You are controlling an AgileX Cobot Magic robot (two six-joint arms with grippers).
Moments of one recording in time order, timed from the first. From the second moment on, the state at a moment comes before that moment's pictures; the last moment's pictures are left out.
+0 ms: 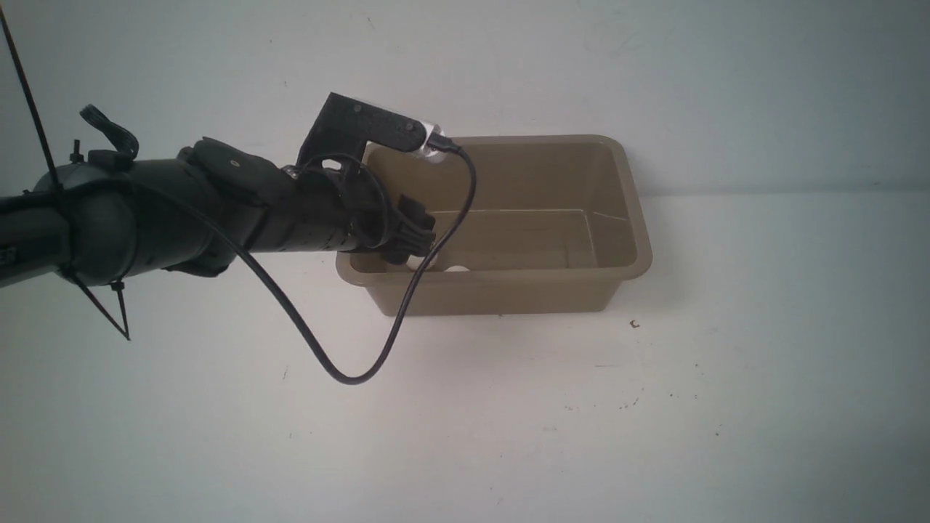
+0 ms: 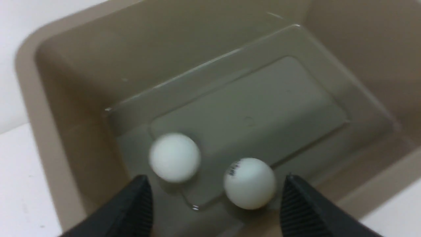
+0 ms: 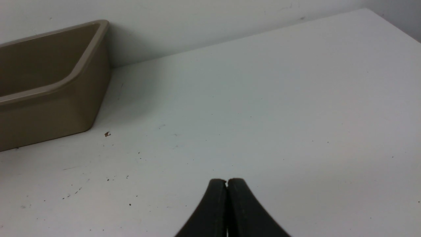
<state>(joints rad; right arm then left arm) 0.05 0.08 0.03 -0.36 0.37 0.59 -0.32 1.80 -1.18 -1.11 0.19 1.16</state>
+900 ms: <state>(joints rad) 0.05 0.08 0.03 -0.36 0.37 0.59 -0.16 0.65 -0.38 -1.19 0.13 1.15</state>
